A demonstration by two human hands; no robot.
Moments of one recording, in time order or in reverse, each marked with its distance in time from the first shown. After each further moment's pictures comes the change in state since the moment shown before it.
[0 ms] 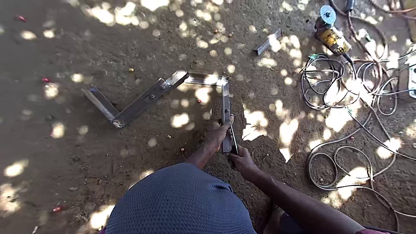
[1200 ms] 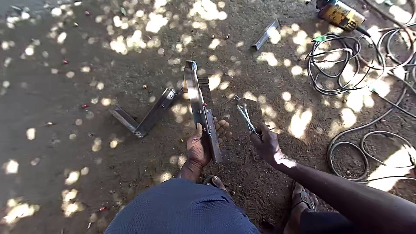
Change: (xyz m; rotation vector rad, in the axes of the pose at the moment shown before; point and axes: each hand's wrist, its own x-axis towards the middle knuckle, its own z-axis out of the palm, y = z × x) left_hand -0.074 0.017 -0.070 -0.654 -0.473 0.224; right_hand 0.003 -0.050 -0.041 -0.654 0.467 -0.490
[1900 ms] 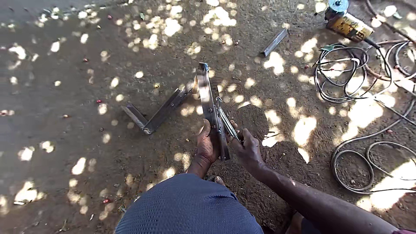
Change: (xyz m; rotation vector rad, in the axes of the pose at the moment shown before) left_hand 0.009 -0.007 0.010 0.000 0.081 0.043; right_hand -0.019 -0.075 0.045 0.198 -0.066 0.064
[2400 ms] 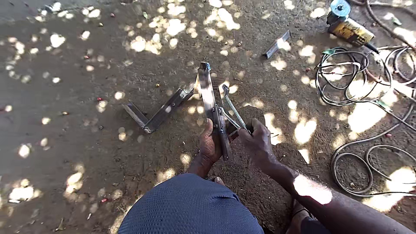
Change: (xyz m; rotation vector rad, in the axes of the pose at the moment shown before) left_hand 0.001 0.001 0.009 -0.011 0.013 0.032; right_hand 0.025 -0.034 -0.028 -0.141 0.097 0.070
